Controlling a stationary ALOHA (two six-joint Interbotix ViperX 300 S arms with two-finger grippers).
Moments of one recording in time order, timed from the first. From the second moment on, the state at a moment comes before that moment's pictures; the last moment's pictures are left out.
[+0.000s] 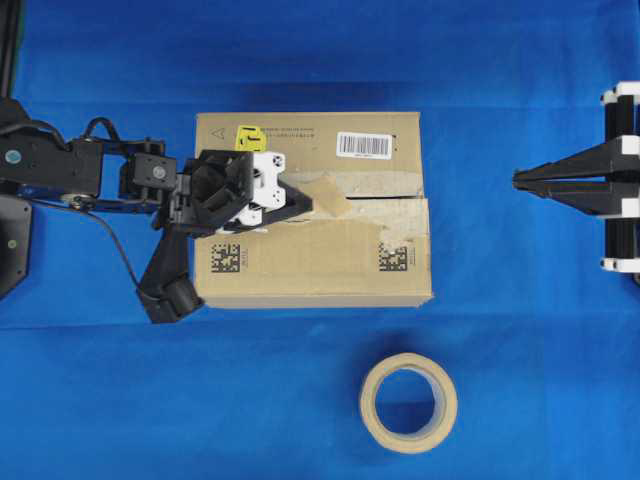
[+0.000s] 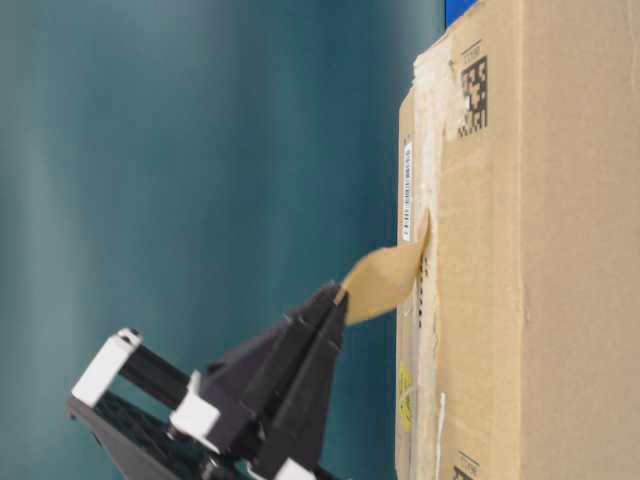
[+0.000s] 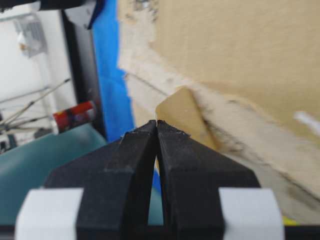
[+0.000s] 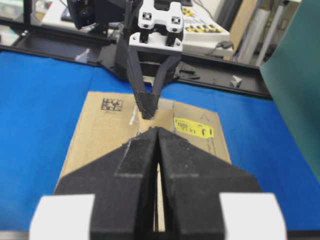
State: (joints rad) left arm 0.01 -0.19 0.71 -0.03 0.01 1.67; right arm -0.01 -0.89 1.15 -0.01 -0.27 -0.03
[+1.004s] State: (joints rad) left arm 0.01 -0.21 0.73 -0.03 0.24 1.69; right arm -0.01 -0.77 1.15 -0.01 -0.33 -0.02
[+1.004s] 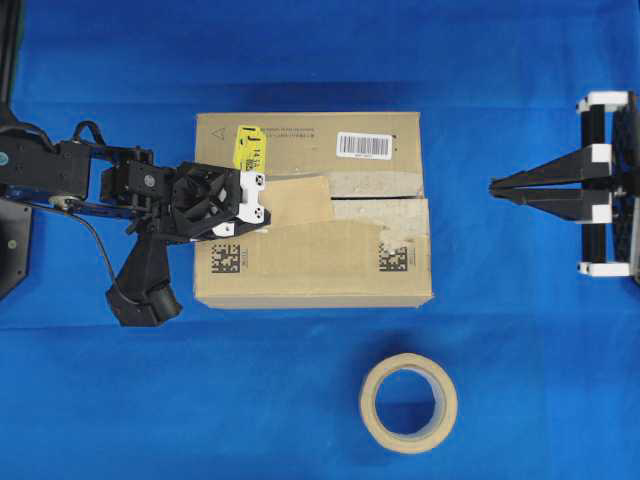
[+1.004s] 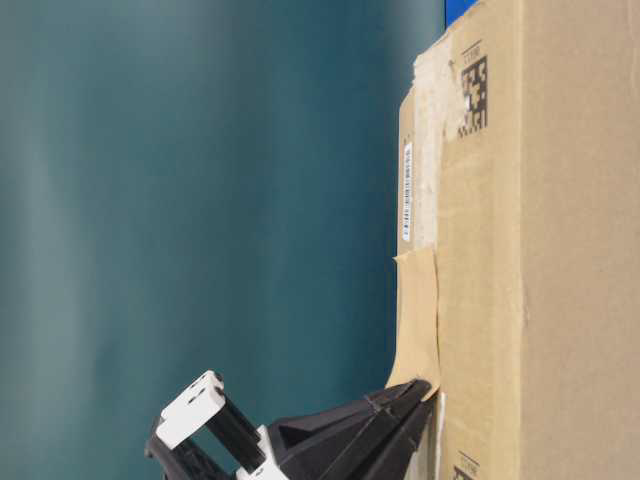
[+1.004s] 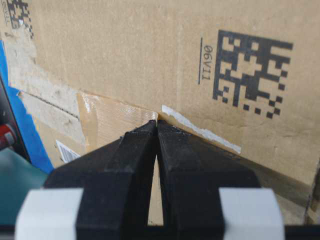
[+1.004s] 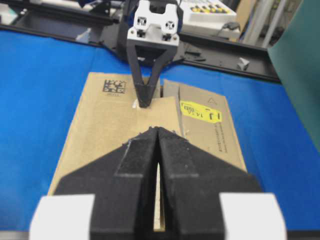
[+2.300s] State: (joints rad) left arm 0.02 -0.20 0.72 -0.03 0.26 1.69; right arm -0.04 -0.07 0.73 0.04 -0.43 0.02
